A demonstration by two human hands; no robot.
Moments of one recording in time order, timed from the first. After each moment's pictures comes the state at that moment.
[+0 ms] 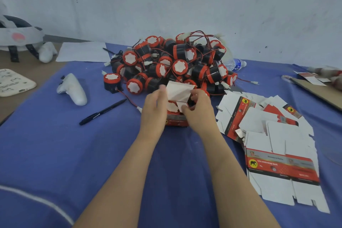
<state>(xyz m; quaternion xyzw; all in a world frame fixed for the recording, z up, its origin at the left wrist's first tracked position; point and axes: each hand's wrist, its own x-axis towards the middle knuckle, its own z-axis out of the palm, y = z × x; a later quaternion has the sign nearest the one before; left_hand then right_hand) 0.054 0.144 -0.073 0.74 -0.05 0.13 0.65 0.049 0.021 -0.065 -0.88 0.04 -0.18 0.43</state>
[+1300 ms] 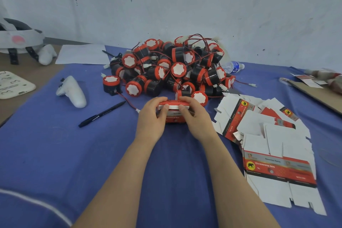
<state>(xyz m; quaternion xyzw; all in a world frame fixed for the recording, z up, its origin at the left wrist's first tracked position) 0.058 0.152 -0.088 0.82 -0.10 0.17 0.54 0.047 0.011 -0.084 -0.83 -0.03 -0.14 0.53</state>
